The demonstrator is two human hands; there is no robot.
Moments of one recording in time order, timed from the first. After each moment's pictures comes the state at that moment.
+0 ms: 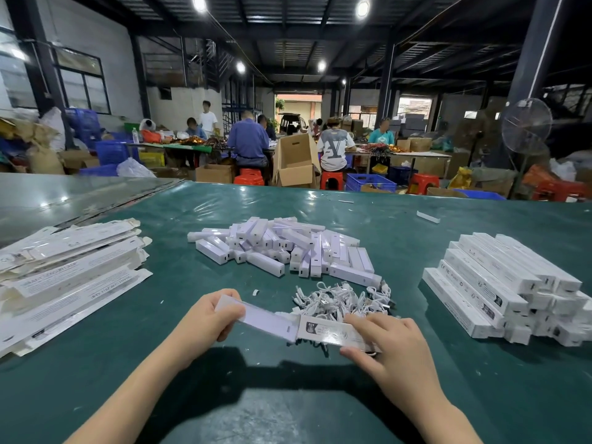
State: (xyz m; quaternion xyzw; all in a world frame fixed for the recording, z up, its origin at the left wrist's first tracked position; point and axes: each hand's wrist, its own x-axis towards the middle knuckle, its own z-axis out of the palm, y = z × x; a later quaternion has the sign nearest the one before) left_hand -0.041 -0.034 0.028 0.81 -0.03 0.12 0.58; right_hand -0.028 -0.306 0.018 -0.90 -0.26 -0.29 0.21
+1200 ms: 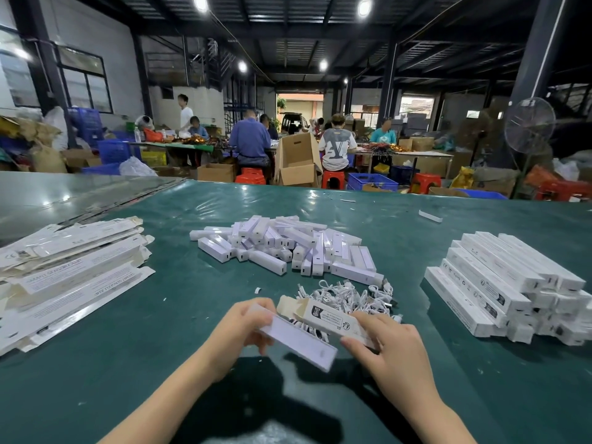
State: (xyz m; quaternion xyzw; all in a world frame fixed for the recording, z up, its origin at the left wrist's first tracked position) left_hand -0.046 -0.073 0.023 0.72 -0.11 0.07 0.69; right_hand -0.024 -0.302 0.009 -0.92 -0.19 -0.21 0.28
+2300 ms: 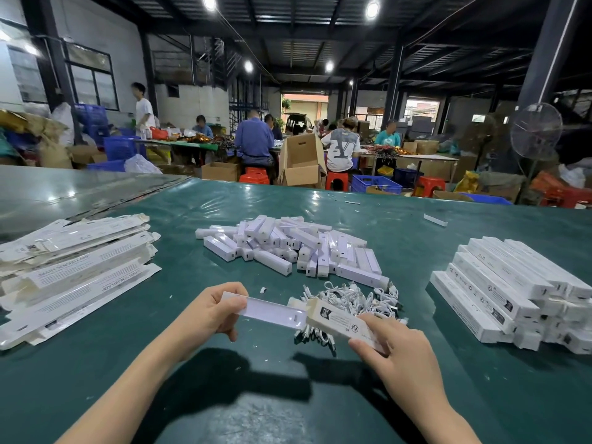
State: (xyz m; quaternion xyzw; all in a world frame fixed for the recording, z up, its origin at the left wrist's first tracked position) left_hand -0.045 -0.025 0.031 0.75 -0.07 0.09 0.65; right_hand -0.029 -0.301 0.012 -0.91 -0.18 -0.22 0.31
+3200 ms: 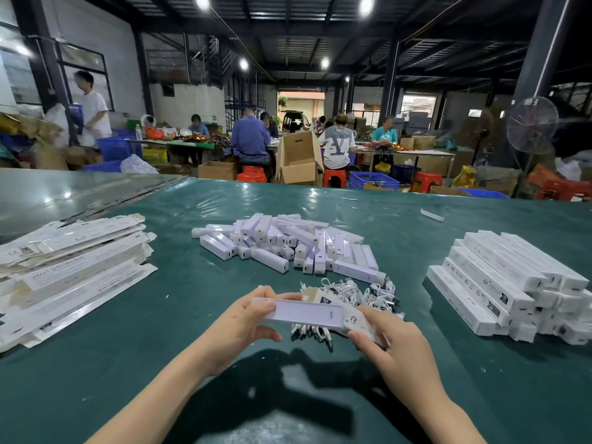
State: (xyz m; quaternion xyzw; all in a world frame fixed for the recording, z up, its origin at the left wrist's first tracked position) left_hand -0.045 -0.068 0.025 0.65 -0.13 -0.01 0.75; right_hand -0.028 -0.303 0.015 -0.90 -0.21 -0.21 0.33
